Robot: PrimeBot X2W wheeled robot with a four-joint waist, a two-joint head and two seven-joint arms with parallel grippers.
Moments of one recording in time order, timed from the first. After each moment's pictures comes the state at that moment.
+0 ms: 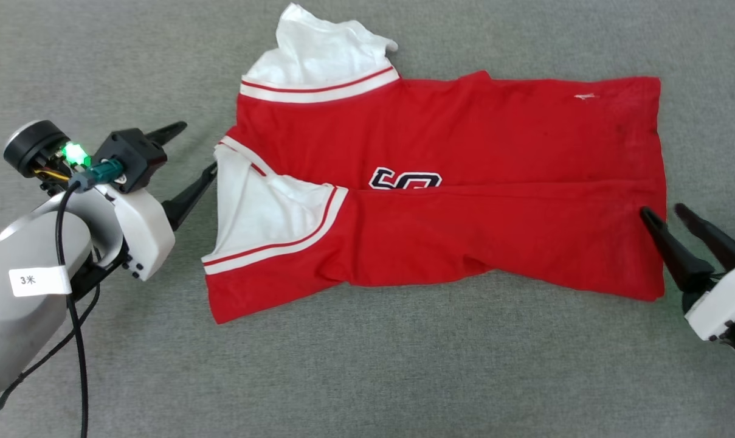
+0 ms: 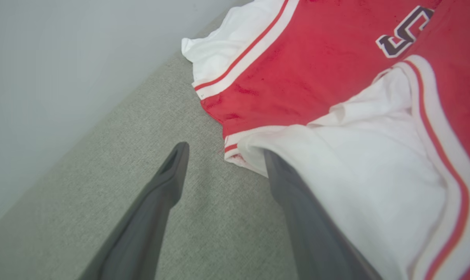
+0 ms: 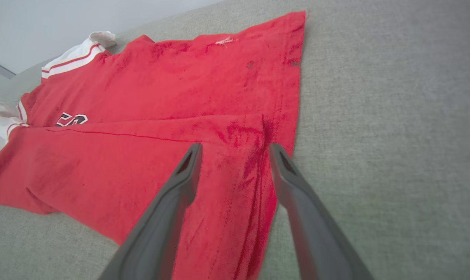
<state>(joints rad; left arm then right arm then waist) -1.04 0.79 -1.25 0.51 -0.74 -0.13 -0.25 -0.32 -0.57 0.23 0.22 0.88 0.13 0.11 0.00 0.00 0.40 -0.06</state>
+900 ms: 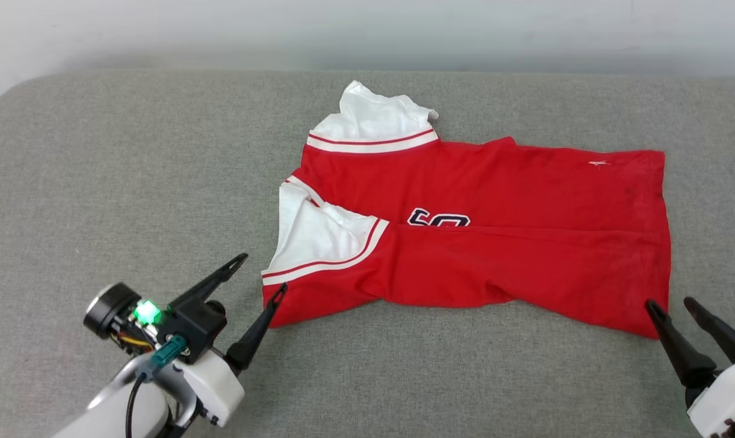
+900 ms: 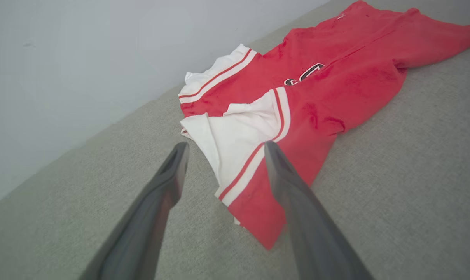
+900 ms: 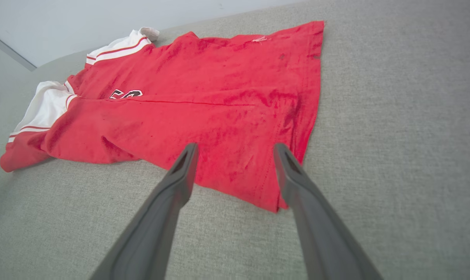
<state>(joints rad) -0.45 0.74 -0.90 0.12 -0.52 0.12 -0.26 0.02 -0.46 0.02 0.02 0.70 0.13 0.19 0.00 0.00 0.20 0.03</state>
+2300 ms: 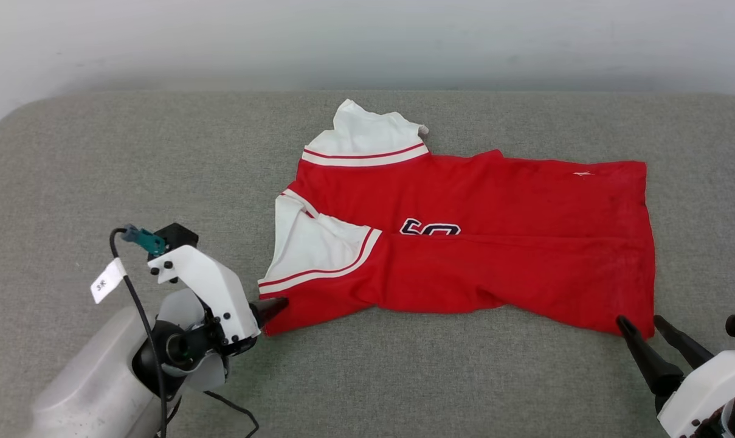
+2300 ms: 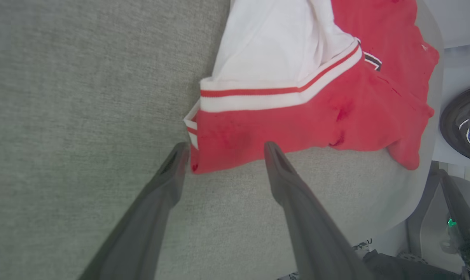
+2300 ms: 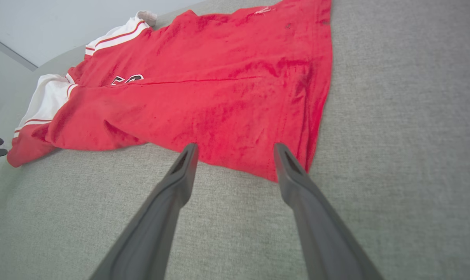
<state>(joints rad) -0.52 0.52 -0.65 0.29 -1.33 0.31 0.56 -0.02 -0.41 0.08 0.13 0.71 0.13 0.20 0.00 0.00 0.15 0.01</state>
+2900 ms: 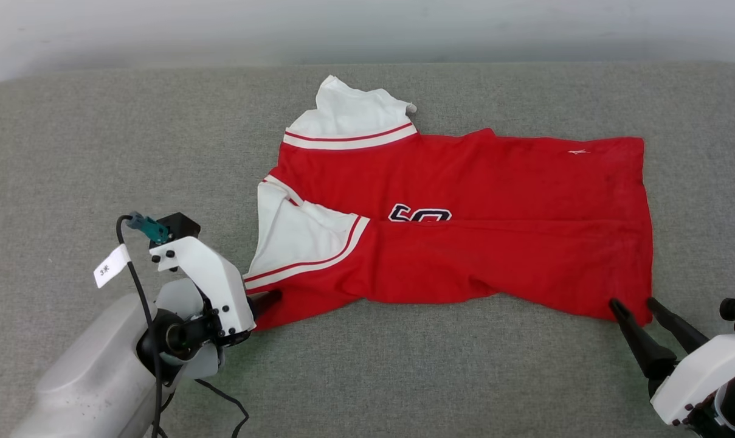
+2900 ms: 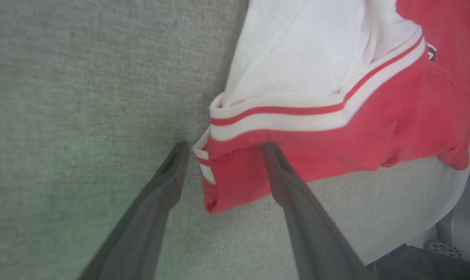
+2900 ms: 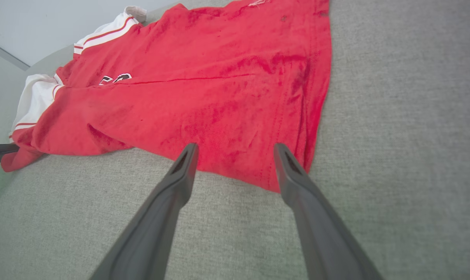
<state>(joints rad) -0.59 0.51 -0.71 0.41 -1.28 0.28 0.60 -0.06 -0.41 0.10 0.13 0.71 0.13 0.19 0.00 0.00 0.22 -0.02</state>
